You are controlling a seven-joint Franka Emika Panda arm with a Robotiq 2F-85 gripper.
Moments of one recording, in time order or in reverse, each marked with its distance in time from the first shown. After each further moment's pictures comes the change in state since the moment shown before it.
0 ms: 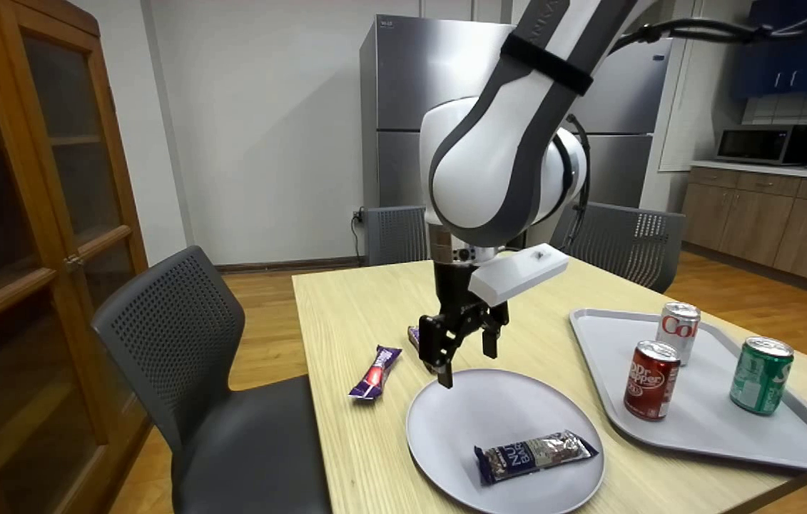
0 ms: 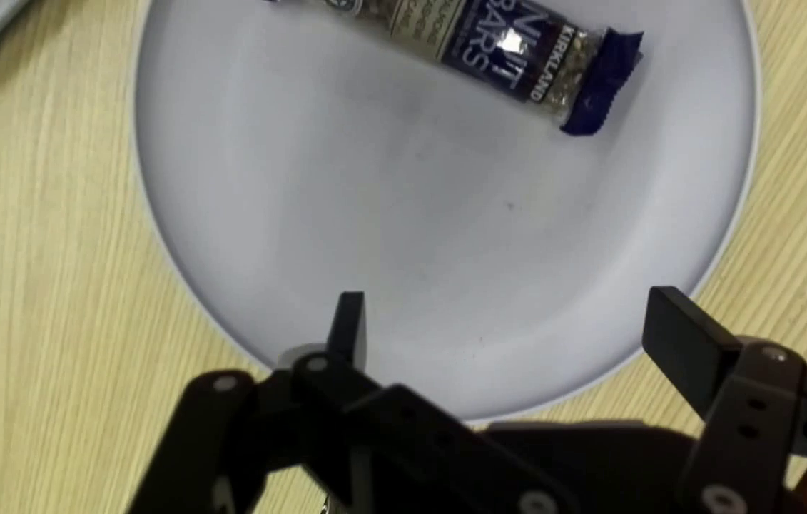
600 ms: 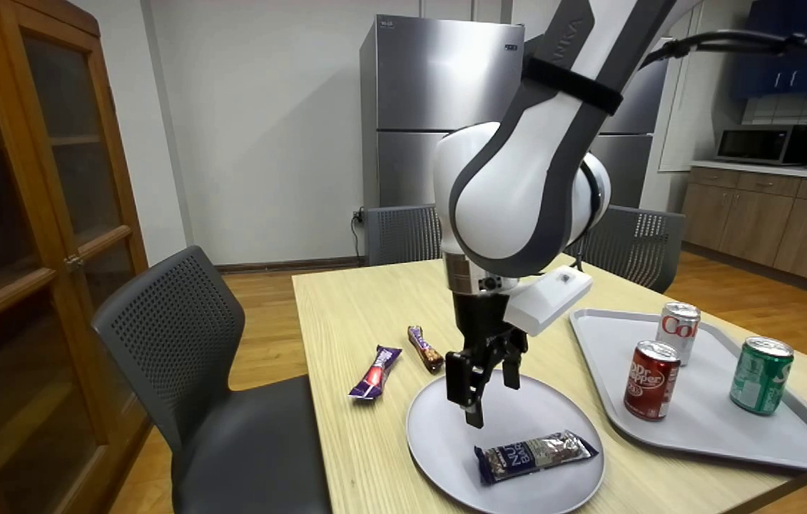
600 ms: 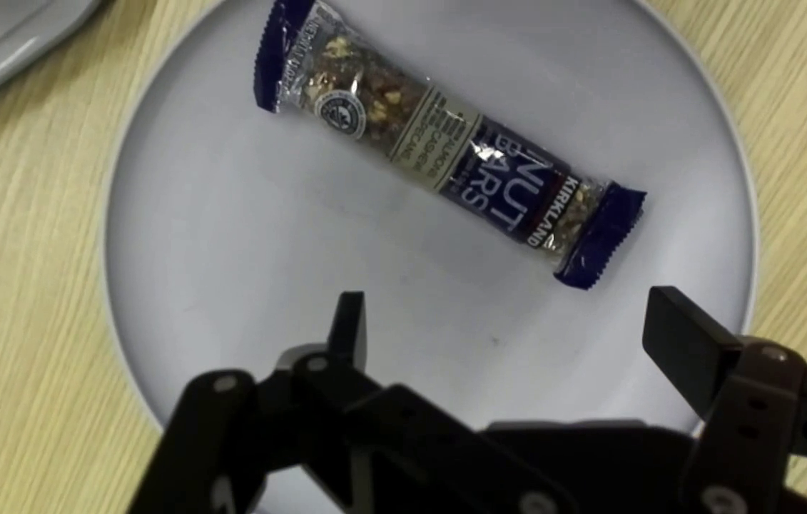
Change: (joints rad) arm -0.006 0.000 0.007 -0.086 -0.007 0.008 -0.110
